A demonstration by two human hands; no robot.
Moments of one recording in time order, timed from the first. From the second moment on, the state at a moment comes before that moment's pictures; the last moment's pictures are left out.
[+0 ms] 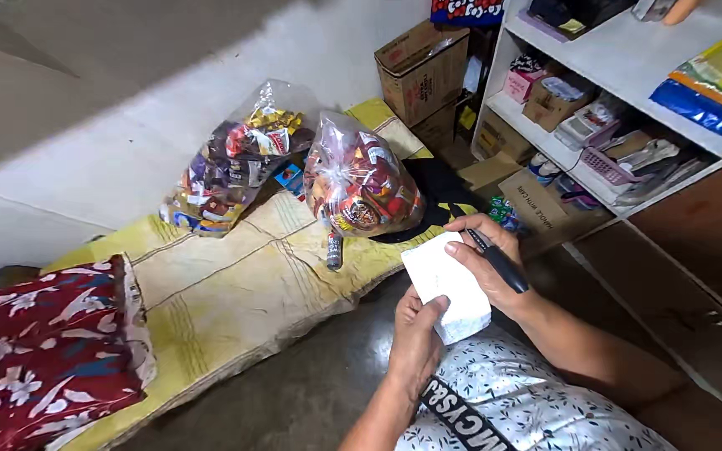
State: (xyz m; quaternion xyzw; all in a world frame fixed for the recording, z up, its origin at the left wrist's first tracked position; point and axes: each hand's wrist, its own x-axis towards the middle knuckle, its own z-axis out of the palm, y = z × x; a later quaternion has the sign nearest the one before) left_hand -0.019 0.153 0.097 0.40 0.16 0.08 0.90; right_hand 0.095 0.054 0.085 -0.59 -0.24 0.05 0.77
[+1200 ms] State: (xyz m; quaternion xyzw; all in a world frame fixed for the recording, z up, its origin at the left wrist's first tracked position) left_hand -0.022 0.151 0.096 0.40 0.15 0.09 0.90; right_hand 0.092 0.051 0.084 -0.58 -0.25 0.05 0.78
